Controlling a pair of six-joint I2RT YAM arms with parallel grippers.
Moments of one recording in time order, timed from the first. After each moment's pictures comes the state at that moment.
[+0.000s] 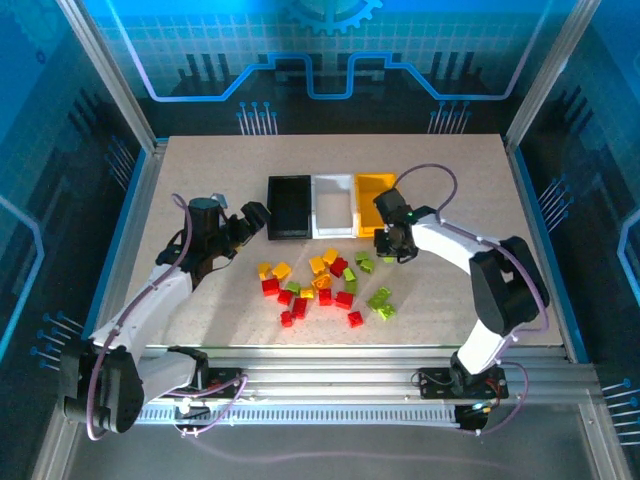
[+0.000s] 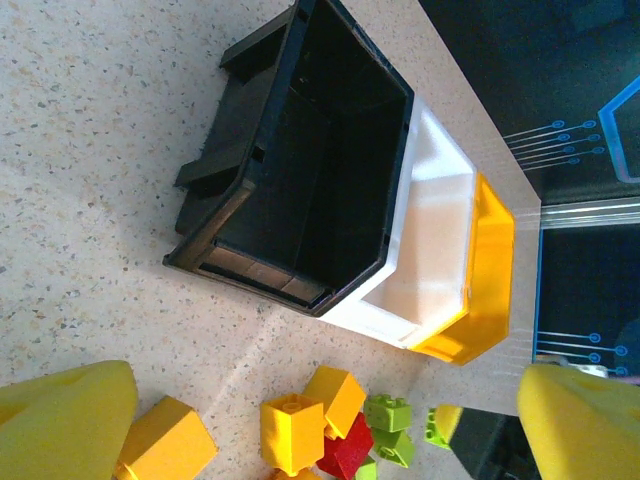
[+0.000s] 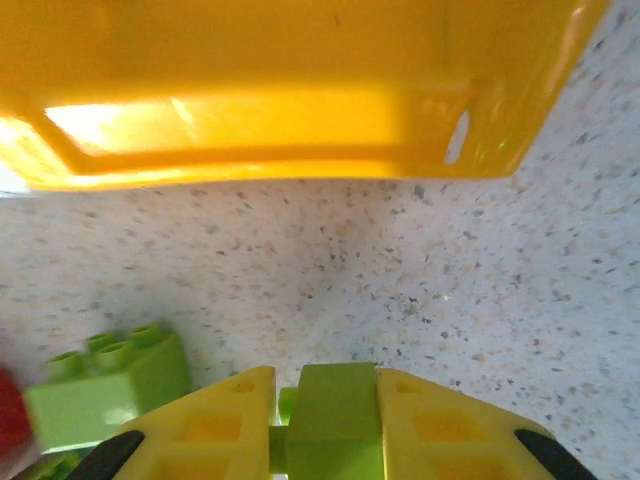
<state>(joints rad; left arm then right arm) -0.18 1.13 0.73 -0.21 0.24 -0.96 0.44 1.67 1.09 -0.63 0.10 0.46</state>
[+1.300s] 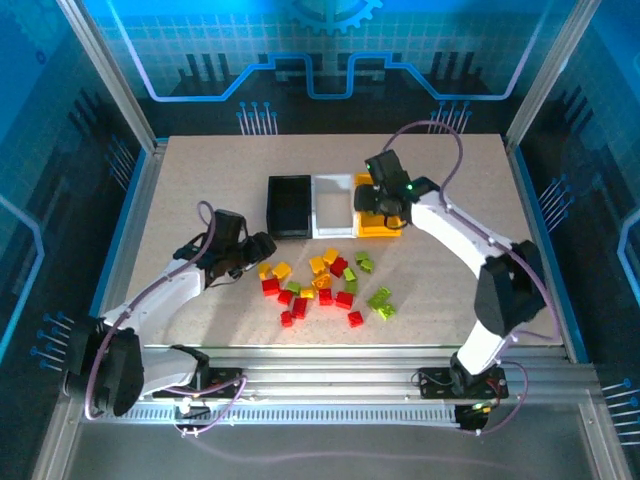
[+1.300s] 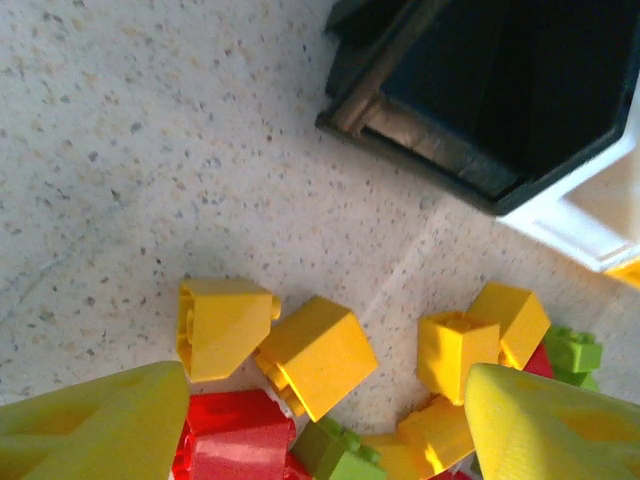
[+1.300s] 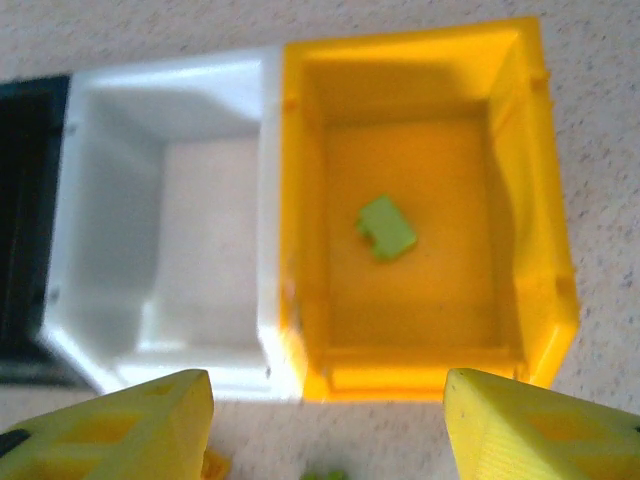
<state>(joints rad) -0.30 1.22 0.72 -0.44 0.11 -0.87 0.50 1.65 1.34 -0.61 0.16 0.49</state>
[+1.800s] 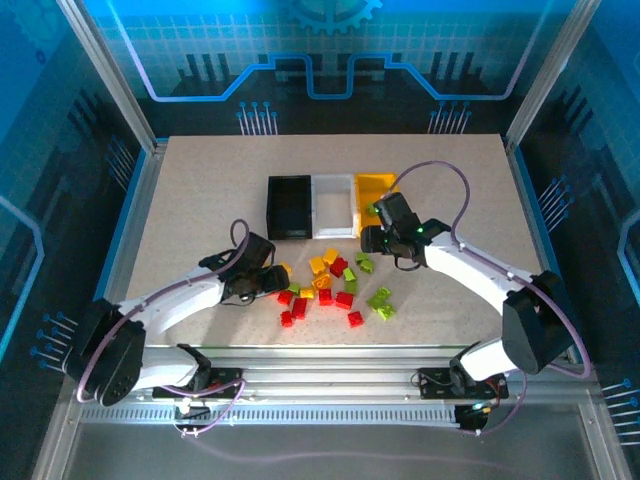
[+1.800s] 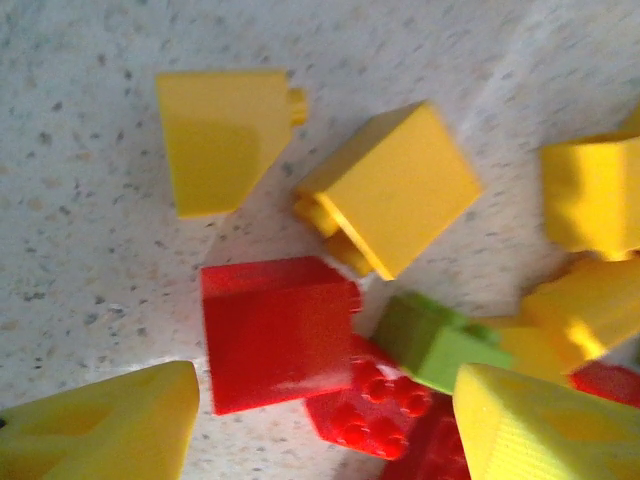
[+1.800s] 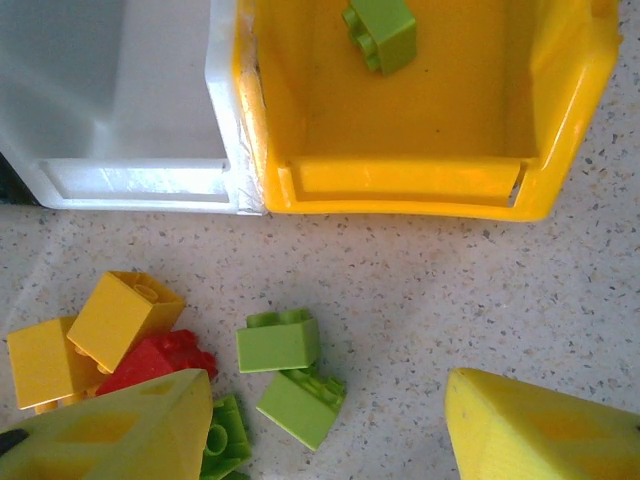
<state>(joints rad) -0.52 1.29 0.65 -0.52 0.00 -0.81 0.54 1.45 1.00 -0.52 0.13 0.49</state>
